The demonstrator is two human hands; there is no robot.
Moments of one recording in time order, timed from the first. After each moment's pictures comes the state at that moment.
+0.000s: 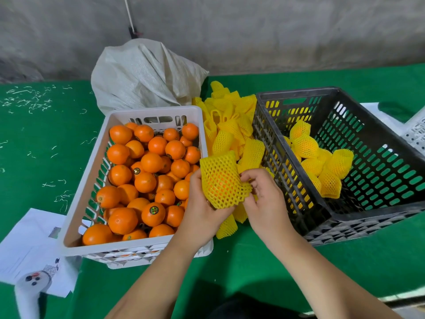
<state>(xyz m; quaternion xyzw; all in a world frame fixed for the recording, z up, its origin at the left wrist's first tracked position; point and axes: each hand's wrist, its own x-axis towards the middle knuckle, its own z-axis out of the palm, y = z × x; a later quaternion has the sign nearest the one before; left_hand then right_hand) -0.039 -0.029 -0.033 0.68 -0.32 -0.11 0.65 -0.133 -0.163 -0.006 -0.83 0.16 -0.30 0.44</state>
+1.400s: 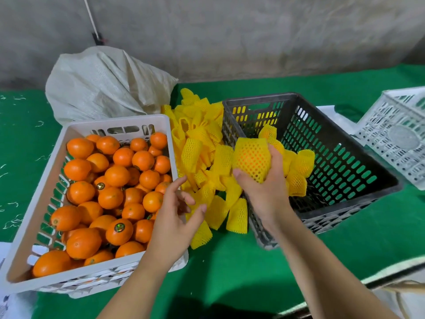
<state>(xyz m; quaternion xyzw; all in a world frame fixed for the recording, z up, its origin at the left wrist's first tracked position) -0.045 -0.036 -0.041 0.71 -0.33 -0.12 0.61 -0.148 -0.215 0.030 -0.68 0.33 -0.32 0.57</state>
